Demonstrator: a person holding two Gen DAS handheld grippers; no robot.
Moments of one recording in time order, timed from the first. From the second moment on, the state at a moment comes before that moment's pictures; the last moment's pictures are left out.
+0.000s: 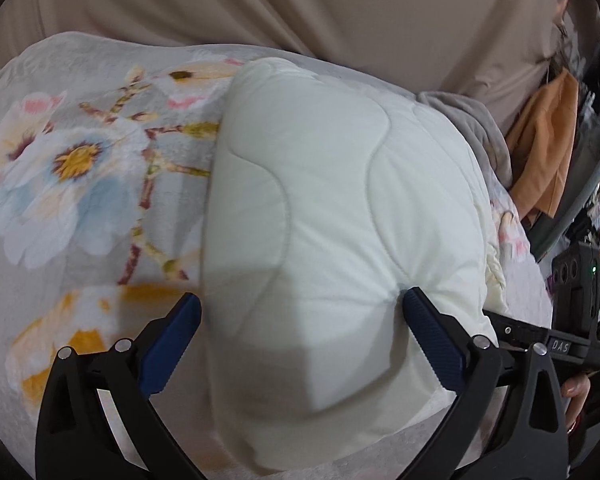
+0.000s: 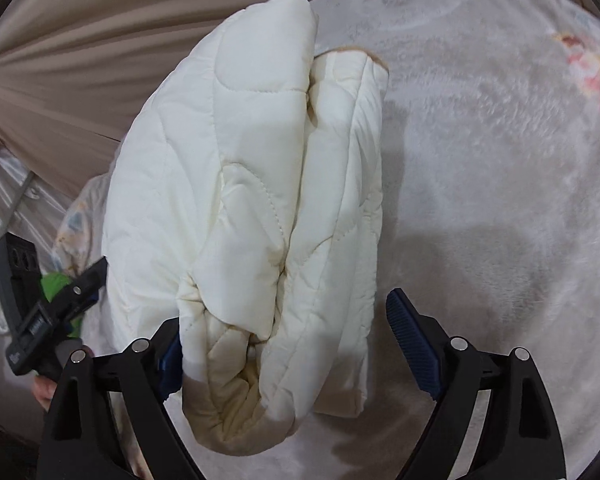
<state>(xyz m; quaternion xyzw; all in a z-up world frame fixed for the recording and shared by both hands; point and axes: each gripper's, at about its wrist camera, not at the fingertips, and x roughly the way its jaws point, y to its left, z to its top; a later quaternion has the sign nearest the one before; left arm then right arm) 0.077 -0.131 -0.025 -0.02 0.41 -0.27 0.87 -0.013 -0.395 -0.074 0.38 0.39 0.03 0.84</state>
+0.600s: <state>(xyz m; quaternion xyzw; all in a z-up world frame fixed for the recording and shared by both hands) 0.092 -0.136 -0.029 0.01 0.39 -0.29 0.87 -0.014 -0.381 -0.077 0.39 0.36 0.03 0.85</state>
